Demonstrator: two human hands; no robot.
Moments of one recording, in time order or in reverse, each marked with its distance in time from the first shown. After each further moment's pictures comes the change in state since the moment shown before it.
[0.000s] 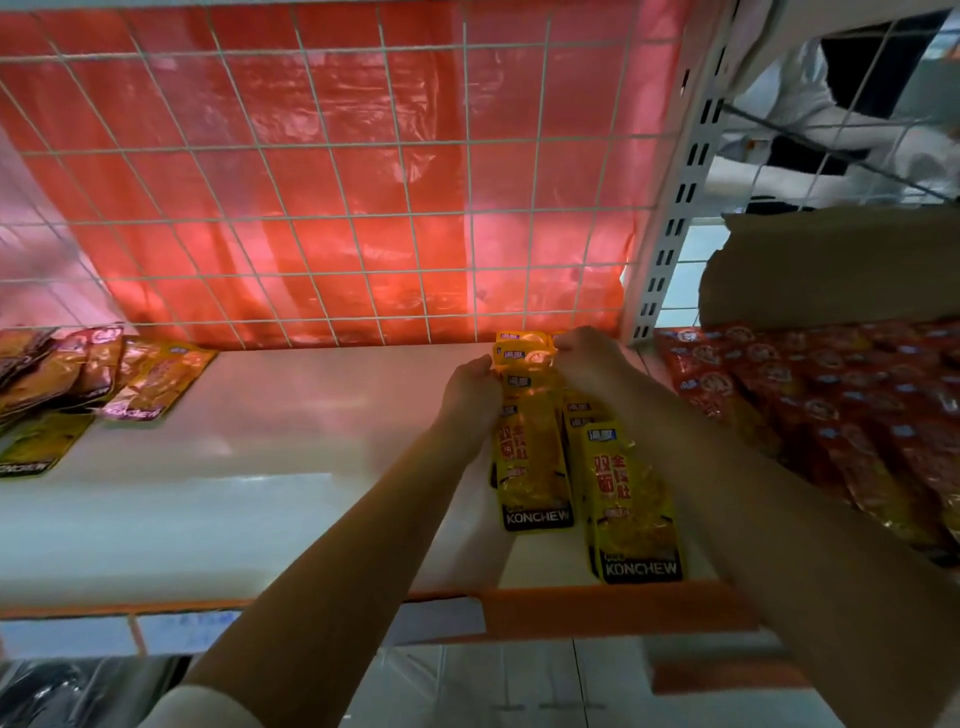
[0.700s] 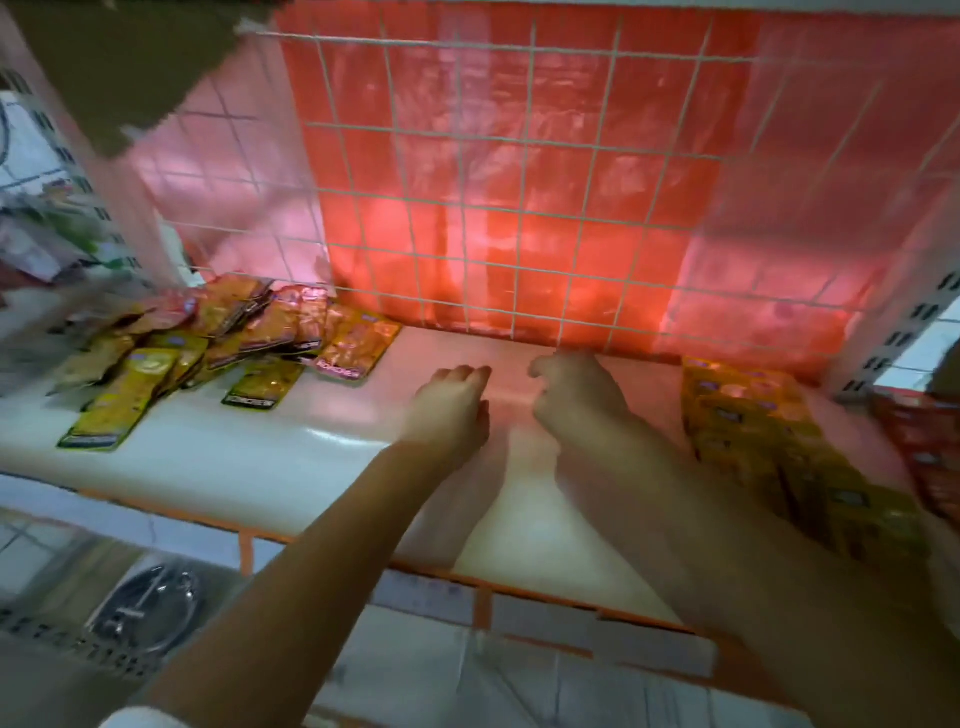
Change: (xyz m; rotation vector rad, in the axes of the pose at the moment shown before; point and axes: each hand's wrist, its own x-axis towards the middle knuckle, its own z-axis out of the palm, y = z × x) left_hand -0.008 -0.067 -0.214 1.037 0.196 0.360; right_hand -0.041 -0.176 0.111 -0.331 -0.028 -0.344
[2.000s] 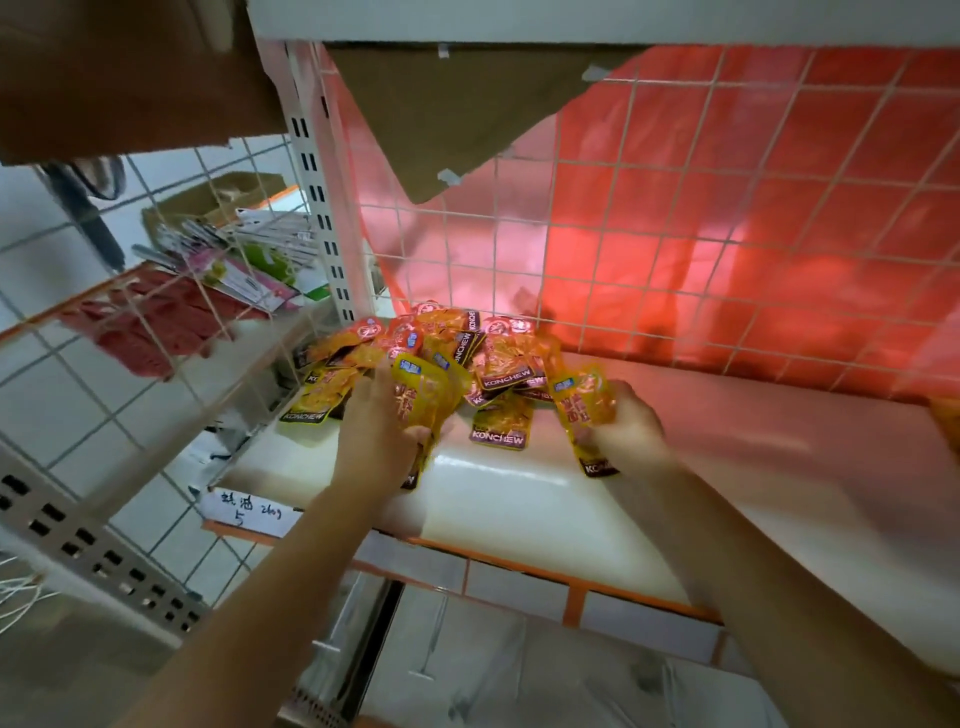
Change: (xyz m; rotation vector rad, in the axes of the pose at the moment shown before) left_hand -0.067 -0.280 -0.110 -0.278 0.286 -0.358; right_hand 0.060 -0.184 0.100 0.659 0.060 0.323
